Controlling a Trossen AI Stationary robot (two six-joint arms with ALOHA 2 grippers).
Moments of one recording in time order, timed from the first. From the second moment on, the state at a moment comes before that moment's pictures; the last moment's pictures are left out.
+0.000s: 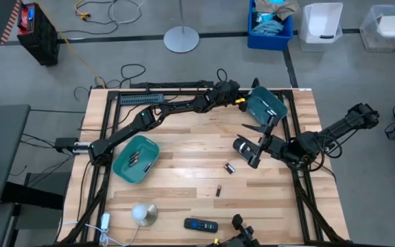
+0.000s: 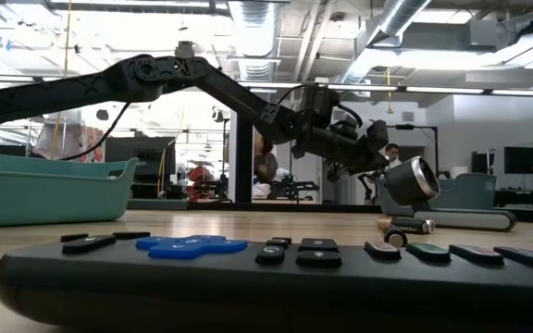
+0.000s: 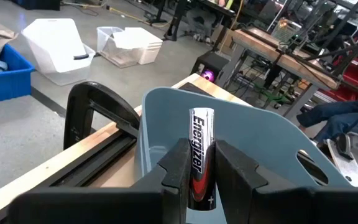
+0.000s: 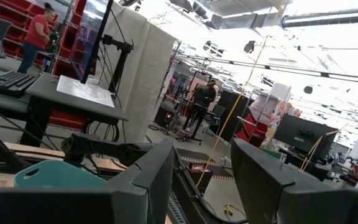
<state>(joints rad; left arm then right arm) 0.43 2.73 2.36 0.26 0.04 -0.36 0.46 0.97 0.65 0.69 0.83 -0.65</state>
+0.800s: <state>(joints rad) 0.43 2.73 2.36 0.25 0.04 -0.37 0.46 0.97 0.65 0.69 0.83 -0.65</state>
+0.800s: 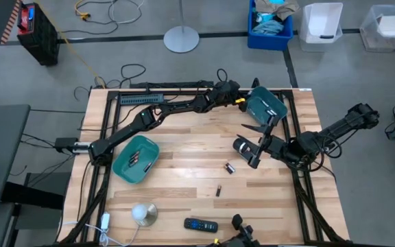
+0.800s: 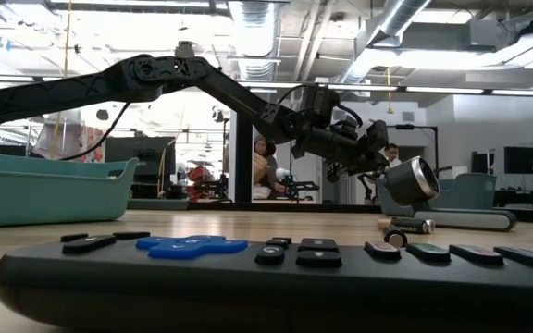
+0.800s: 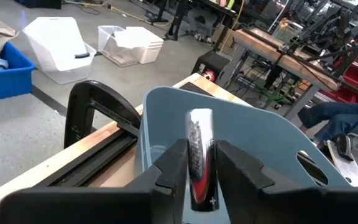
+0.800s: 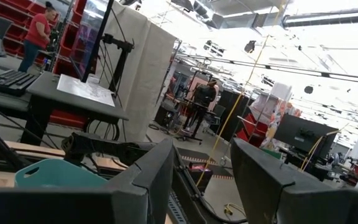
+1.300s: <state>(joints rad) 0.43 2.73 2.36 0.25 0.06 -0.37 0.46 0.97 0.65 0.67 0.83 -0.64</state>
